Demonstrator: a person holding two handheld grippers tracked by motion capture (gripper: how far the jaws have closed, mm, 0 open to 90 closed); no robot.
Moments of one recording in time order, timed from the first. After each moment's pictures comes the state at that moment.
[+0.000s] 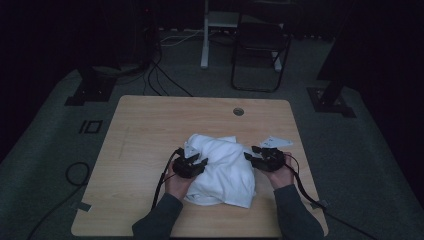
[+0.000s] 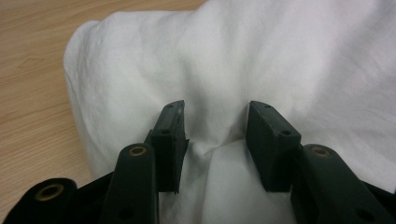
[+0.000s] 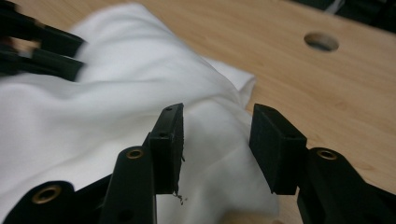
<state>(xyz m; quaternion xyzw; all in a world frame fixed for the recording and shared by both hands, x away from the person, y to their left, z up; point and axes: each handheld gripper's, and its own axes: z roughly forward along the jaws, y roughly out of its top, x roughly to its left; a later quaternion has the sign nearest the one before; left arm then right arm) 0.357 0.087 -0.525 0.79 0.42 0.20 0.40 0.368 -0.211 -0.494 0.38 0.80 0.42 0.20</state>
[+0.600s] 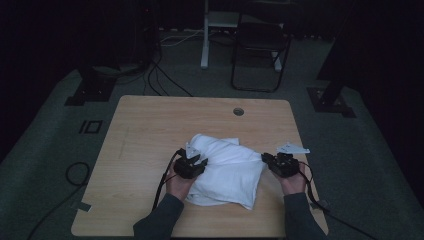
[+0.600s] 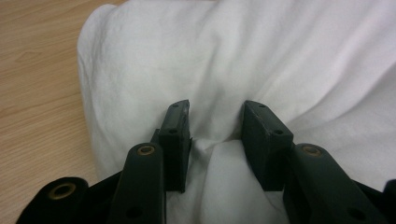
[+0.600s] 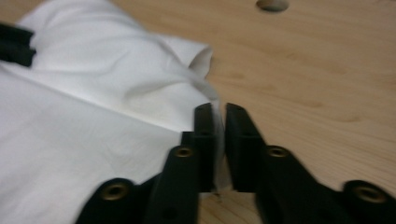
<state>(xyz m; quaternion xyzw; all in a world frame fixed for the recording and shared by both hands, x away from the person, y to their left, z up) 0.356 0.084 -0.528 0.79 0.43 0.20 0.40 0.349 -0.255 -0.507 0.45 0.75 0.43 0.21</state>
